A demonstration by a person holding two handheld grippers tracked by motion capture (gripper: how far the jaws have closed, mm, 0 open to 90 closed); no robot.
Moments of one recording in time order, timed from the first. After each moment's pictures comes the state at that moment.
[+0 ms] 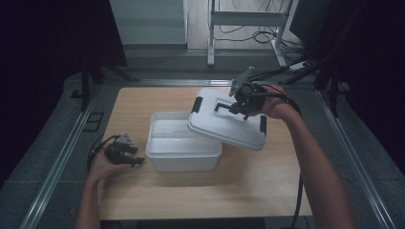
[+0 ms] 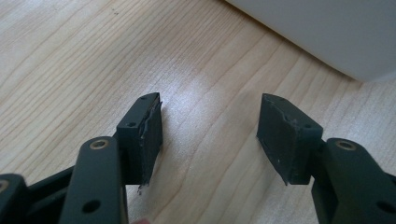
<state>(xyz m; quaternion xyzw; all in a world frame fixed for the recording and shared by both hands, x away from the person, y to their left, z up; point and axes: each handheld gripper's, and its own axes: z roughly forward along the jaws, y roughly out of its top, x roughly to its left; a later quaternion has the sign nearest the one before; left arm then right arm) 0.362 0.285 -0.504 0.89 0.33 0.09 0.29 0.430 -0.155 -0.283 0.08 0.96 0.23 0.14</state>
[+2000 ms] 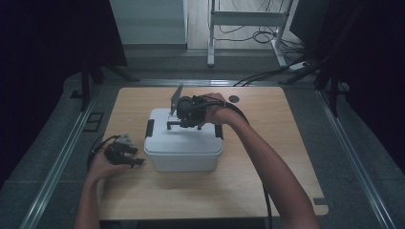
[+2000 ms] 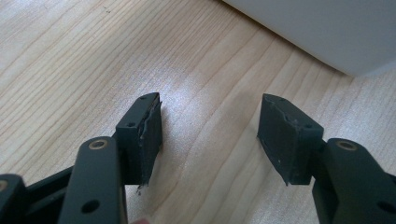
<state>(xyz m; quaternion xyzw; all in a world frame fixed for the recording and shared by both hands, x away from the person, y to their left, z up) 0.361 0.286 -0.504 0.90 0.32 0.08 0.29 0.413 -0.004 -0.316 -0.05 0.97 0.20 0.10</state>
